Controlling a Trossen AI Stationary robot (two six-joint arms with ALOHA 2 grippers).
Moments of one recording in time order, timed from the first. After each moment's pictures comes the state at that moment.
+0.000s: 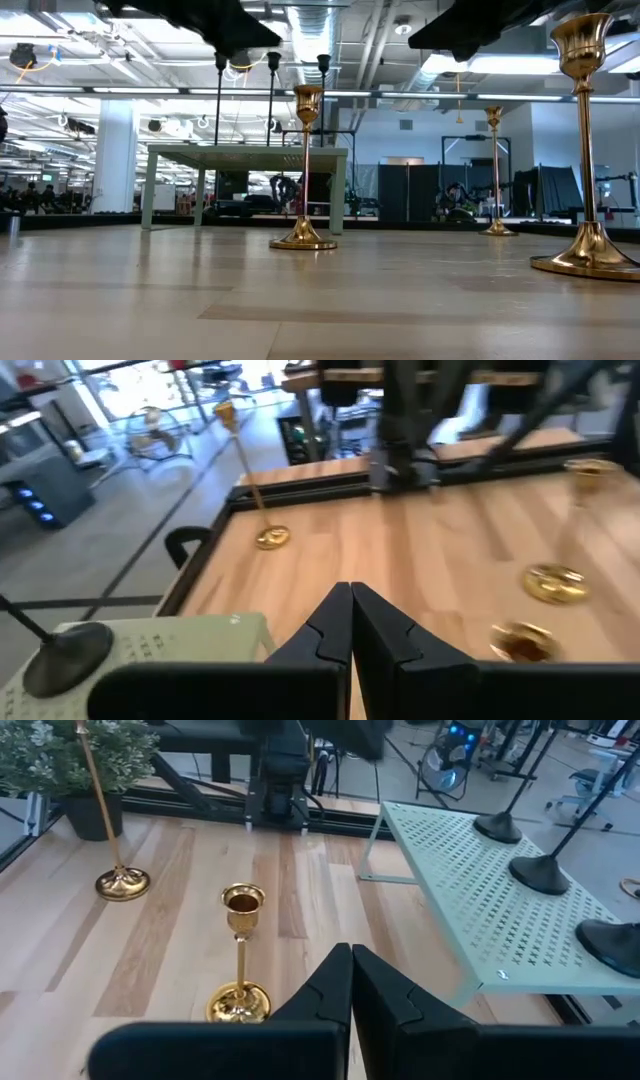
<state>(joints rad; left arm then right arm) 0.07 0.88 0.74 0.07 -0.08 0.24 0.15 1.03 0.68 0.01 0.29 -0.09</state>
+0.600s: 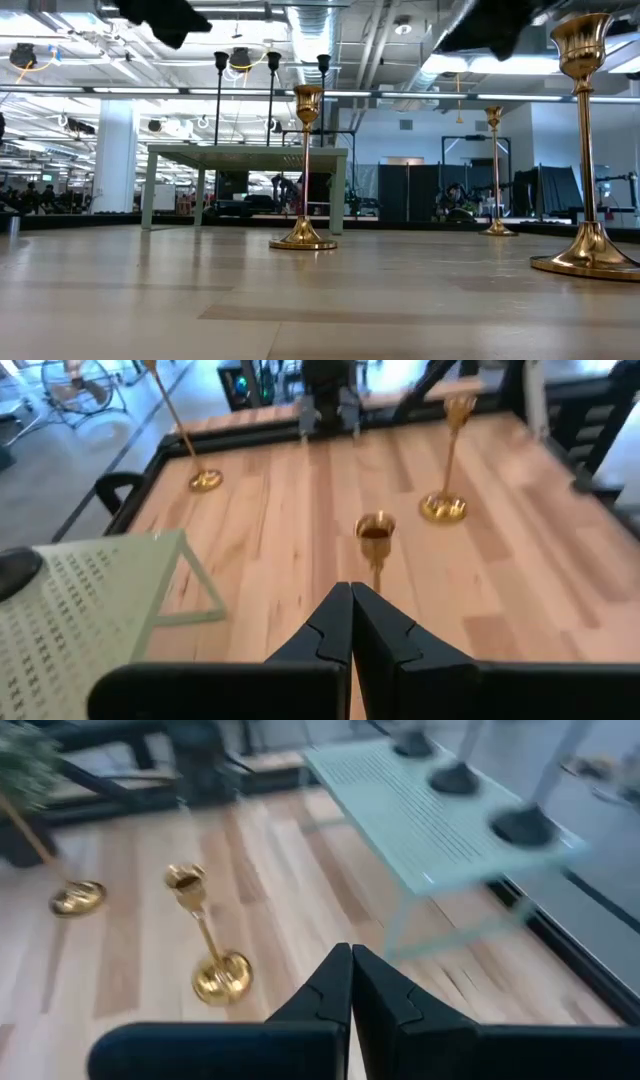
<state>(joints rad) -0.17 0.61 0.69 -0.31 -0.19 0.13 0.21 0.91 0.79 -0.38 0.50 0.25</state>
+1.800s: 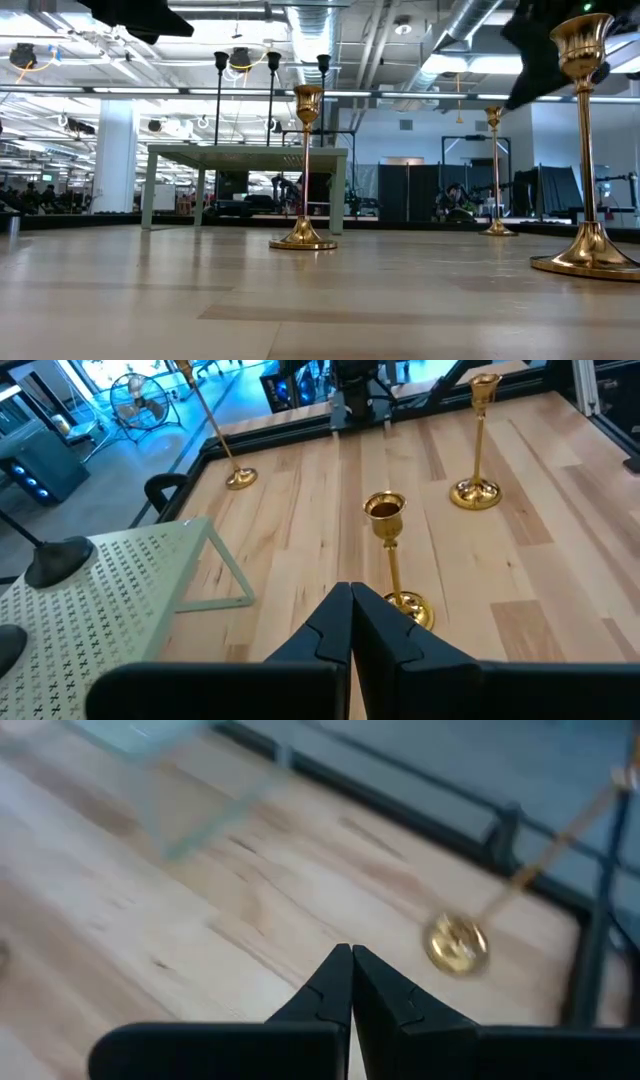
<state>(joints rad) -0.43 0.58 0.61 -0.28 -0.55 0.08 0.34 0.99 0.82 -1.14 0.91 1.15</state>
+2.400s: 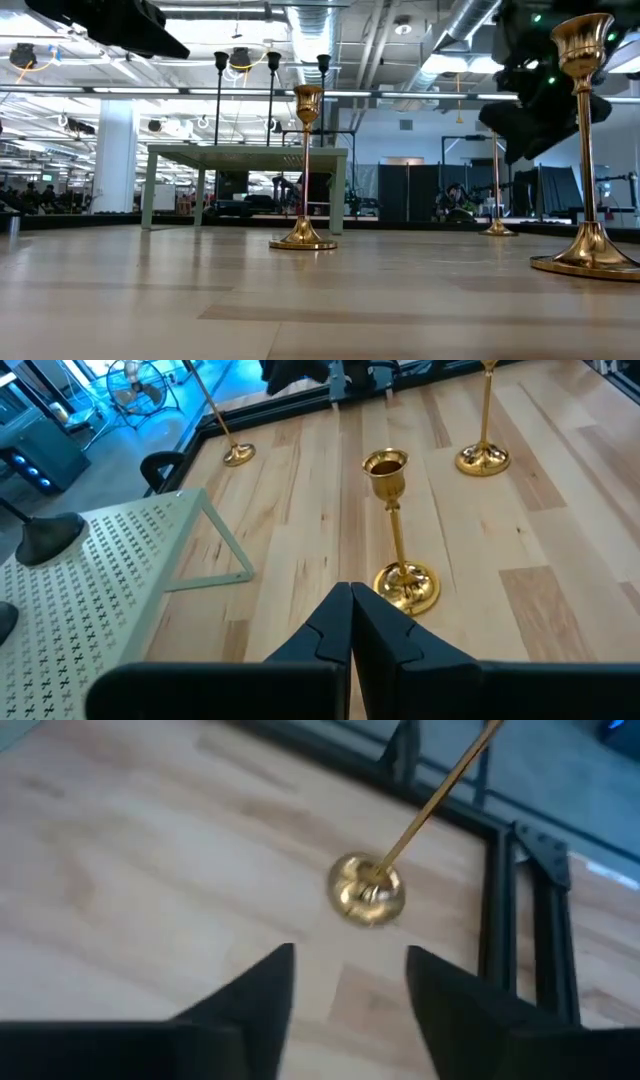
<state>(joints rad) -0.43 0.58 0.56 -0.28 -0.56 0.08 0.06 1.15 0.68 -1.05 0.87 1.18</state>
